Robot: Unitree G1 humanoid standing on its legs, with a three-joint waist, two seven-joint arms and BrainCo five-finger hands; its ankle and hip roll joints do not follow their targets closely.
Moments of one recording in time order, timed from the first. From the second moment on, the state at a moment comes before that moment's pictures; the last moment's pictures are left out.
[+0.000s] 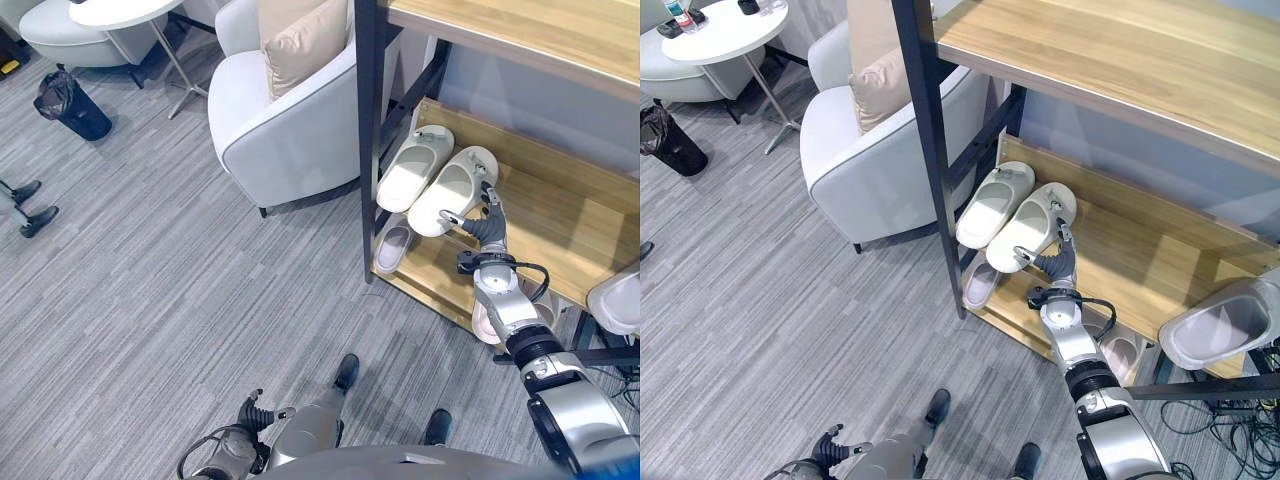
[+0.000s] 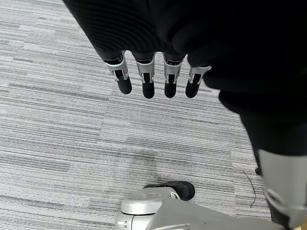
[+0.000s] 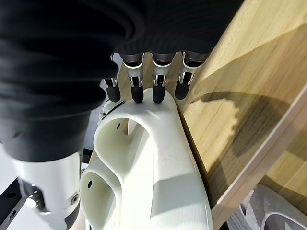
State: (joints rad) left arm -0.02 0.21 -0.31 1.26 0.06 -0.16 0.24; right arm -0.48 -0.33 0.18 0.66 0.10 -0.18 -0.45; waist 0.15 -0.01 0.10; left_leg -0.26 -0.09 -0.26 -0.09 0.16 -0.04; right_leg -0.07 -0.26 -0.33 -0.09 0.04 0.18
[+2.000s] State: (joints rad) left arm 0.02 0.22 -0.27 1.30 0.10 -0.12 0.26; right arm -0.20 -0.37 -0.05 0.66 0.11 -0.11 -0.56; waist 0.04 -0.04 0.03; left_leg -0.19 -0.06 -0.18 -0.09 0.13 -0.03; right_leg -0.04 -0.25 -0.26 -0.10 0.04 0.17
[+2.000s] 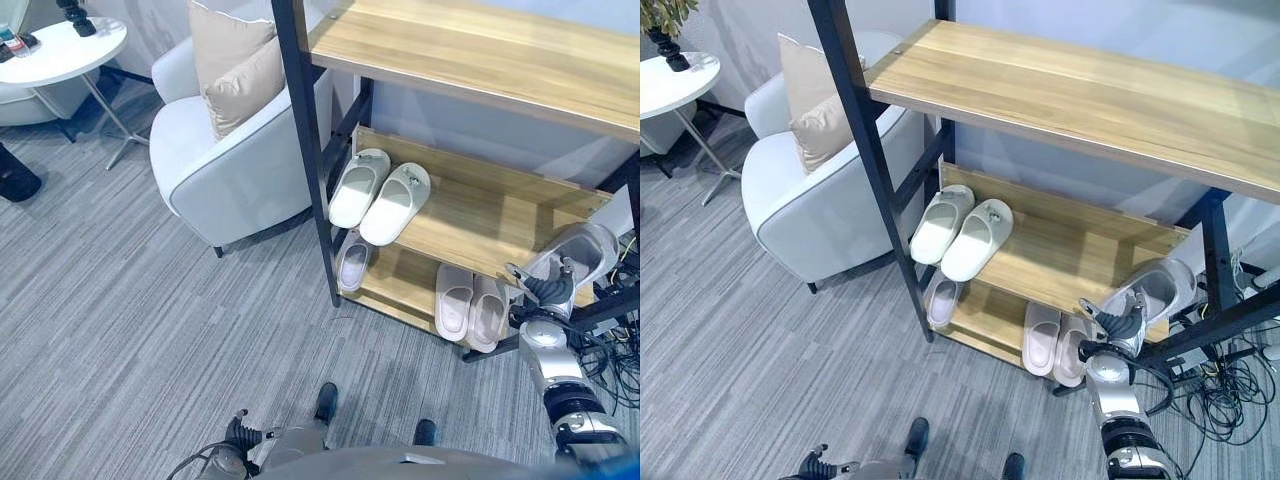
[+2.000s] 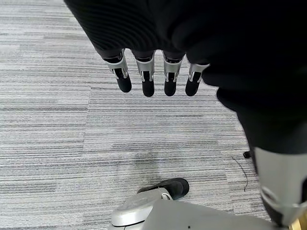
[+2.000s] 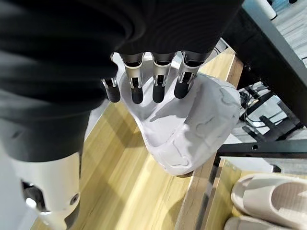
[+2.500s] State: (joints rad) left arm 0.02 0.21 -0.27 1.30 0.06 -0.12 0.24; right arm -0.32 -0.37 0.10 0.69 0.19 -0.14 -0.43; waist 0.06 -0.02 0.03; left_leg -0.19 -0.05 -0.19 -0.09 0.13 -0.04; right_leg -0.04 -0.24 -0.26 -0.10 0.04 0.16
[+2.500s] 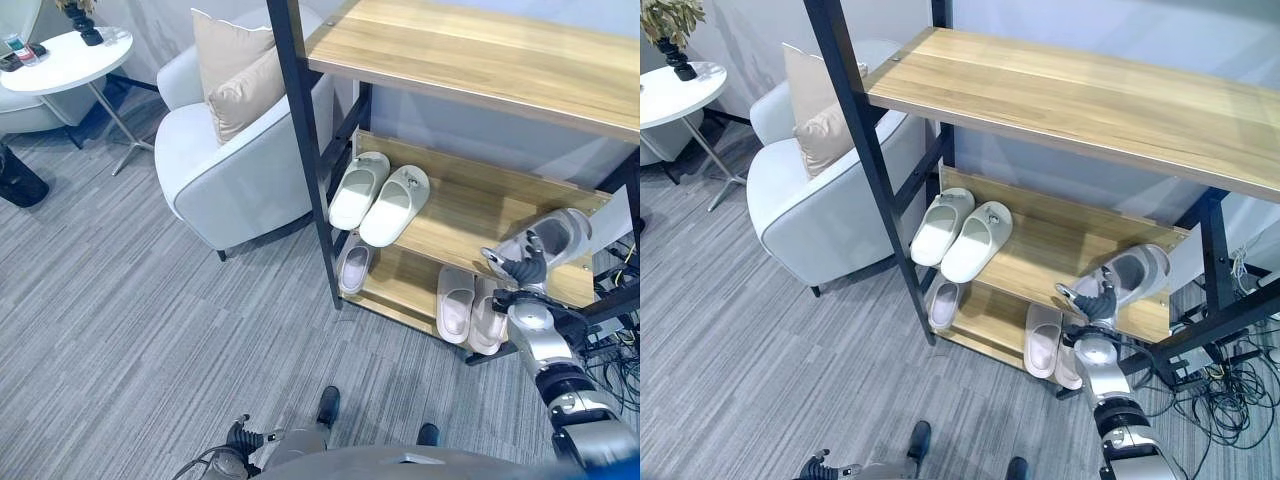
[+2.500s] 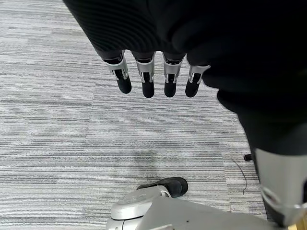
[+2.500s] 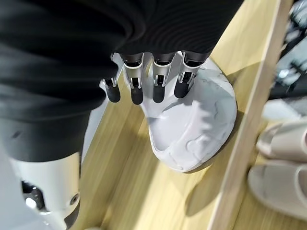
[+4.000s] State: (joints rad) left arm 0.03 0.21 -0.27 1.28 0.11 -0.14 0.29; right arm -0.48 -0.55 -0.11 0.77 -0.15 0.03 -0.80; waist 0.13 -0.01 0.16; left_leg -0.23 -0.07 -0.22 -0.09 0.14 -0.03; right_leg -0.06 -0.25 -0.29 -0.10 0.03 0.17
